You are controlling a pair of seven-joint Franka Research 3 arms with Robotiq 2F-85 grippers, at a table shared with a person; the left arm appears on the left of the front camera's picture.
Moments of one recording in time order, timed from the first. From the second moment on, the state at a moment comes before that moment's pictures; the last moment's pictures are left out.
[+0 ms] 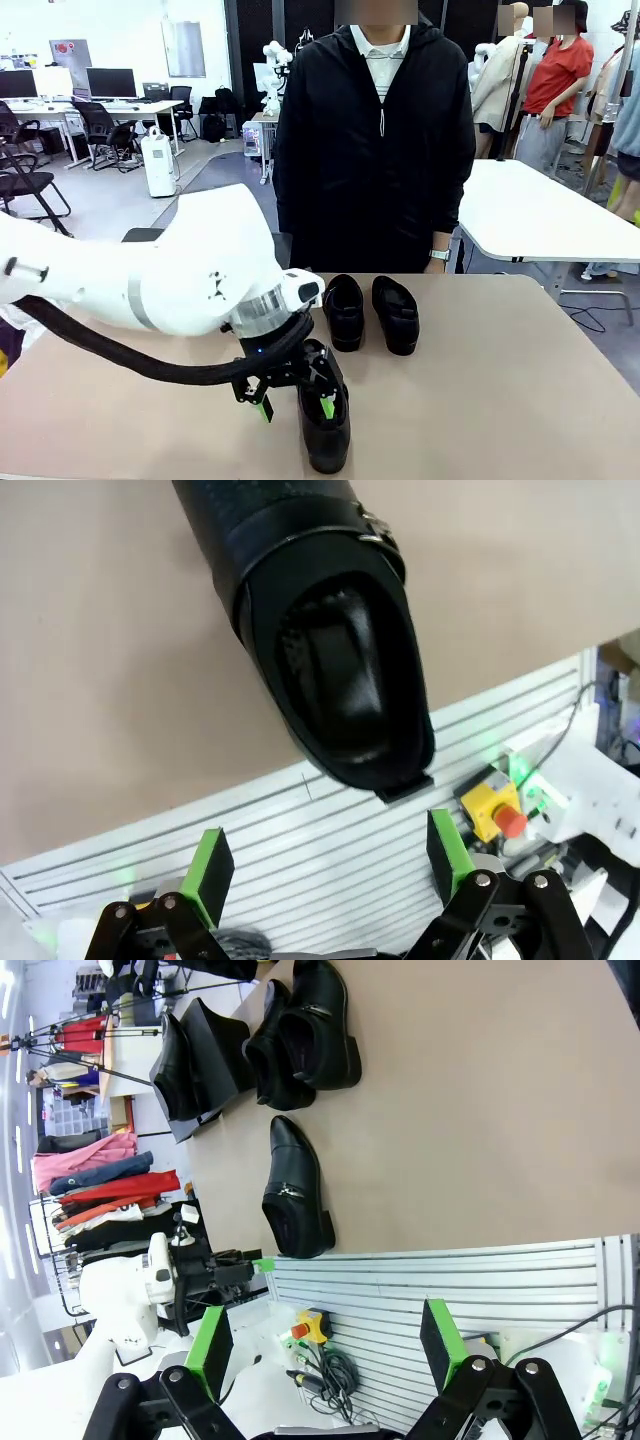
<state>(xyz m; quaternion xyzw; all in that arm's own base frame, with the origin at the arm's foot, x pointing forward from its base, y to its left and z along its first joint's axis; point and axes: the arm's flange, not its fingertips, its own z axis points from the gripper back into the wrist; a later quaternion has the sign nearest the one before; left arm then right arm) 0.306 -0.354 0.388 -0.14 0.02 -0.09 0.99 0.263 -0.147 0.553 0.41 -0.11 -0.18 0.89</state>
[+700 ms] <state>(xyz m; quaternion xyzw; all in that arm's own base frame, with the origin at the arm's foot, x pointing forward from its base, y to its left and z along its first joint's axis) 0.343 -0.364 0.330 -0.12 -0.02 0.00 0.99 0.263 -0.147 0.553 0.41 -0.11 -0.18 0.89</state>
